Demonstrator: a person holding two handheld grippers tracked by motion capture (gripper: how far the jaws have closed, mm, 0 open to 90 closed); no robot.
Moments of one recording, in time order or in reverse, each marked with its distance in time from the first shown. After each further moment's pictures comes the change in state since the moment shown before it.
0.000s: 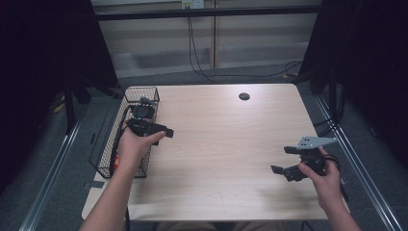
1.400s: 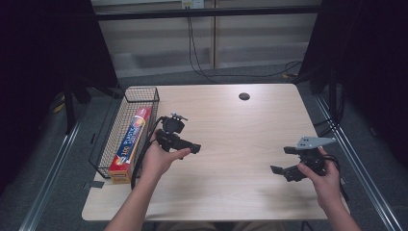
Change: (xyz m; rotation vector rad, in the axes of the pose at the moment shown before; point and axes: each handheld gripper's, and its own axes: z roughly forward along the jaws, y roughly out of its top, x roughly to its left) left arm -0.063 -0.019 0.038 -0.040 -0.148 0.197; right arm 0.000 0.000 0.002 0.007 -0.003 -0.004
